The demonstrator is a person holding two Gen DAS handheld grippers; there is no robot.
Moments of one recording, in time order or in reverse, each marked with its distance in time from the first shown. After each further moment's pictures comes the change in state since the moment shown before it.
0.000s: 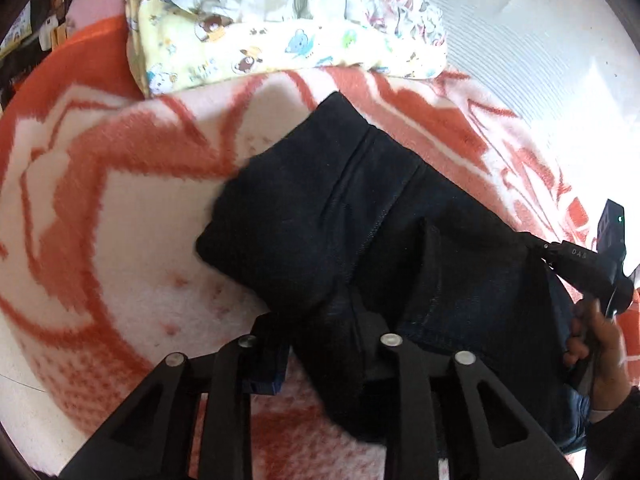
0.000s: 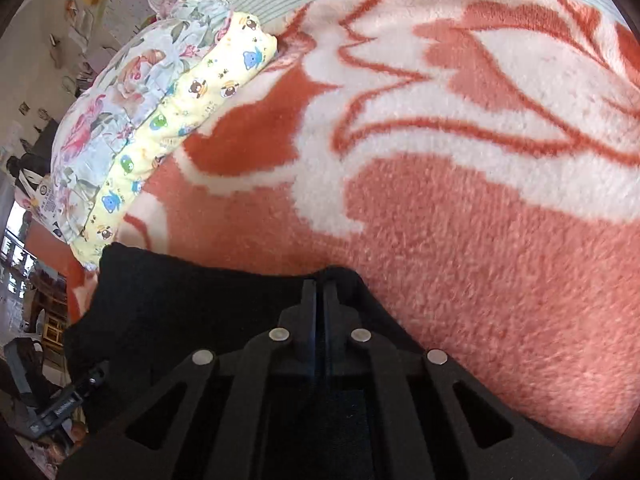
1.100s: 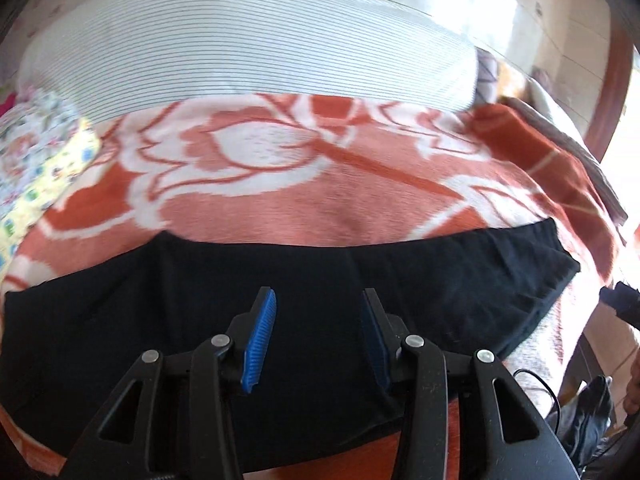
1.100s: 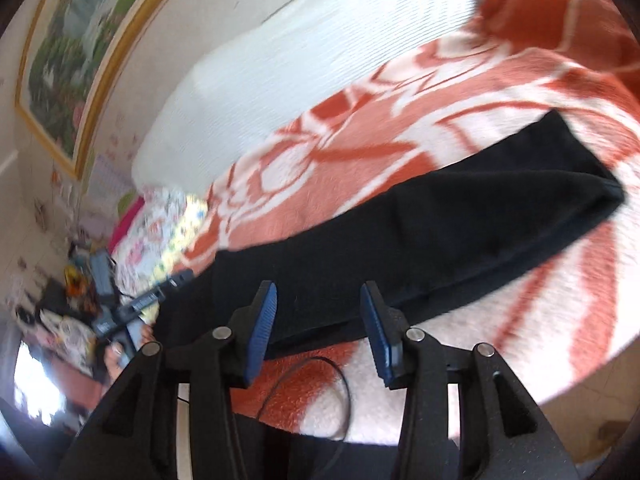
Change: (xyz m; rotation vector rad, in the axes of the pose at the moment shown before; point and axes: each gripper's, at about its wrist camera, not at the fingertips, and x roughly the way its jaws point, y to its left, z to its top) left arm -0.064 -0.334 -0.094 0.740 -0.003 -0.369; right arm -0.432 -0.106 -0.294 0.464 -0.487 -0.119
